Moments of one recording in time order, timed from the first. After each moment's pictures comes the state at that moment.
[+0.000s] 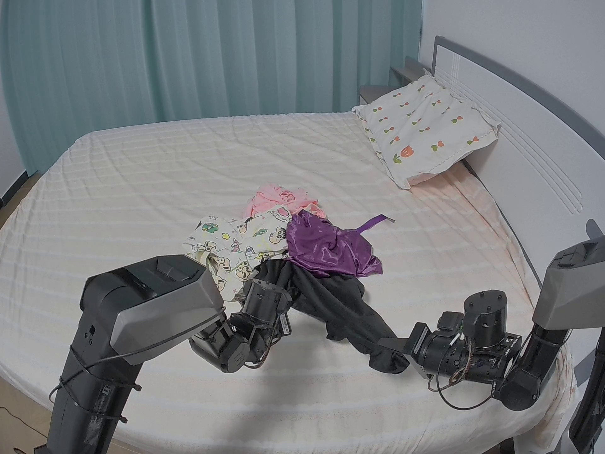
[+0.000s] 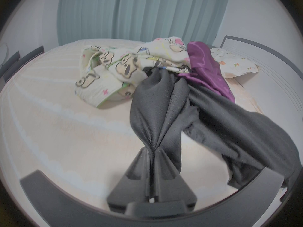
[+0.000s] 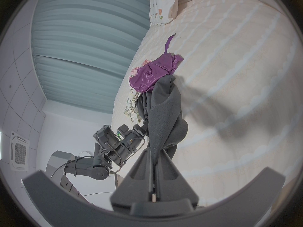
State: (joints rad) left arm -0.54 2.56 -1.17 -0.69 0.37 -0.58; right arm 0.54 2.12 -0.31 -1.36 0.21 1.07
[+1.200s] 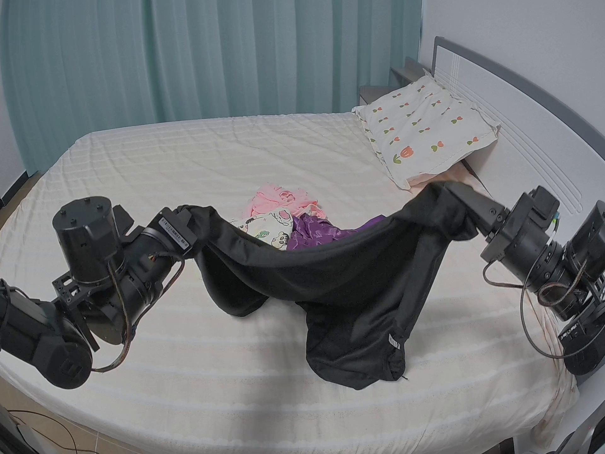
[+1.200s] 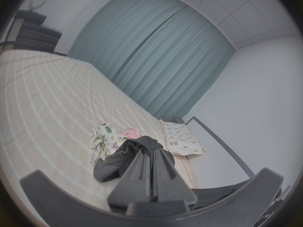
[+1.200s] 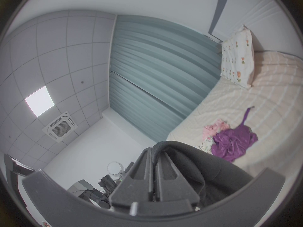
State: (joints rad) left arm -0.49 1.66 -0.55 -1.05 0.37 -0.73; right arm 0.43 1.66 -0.41 -1.55 0.29 0.96
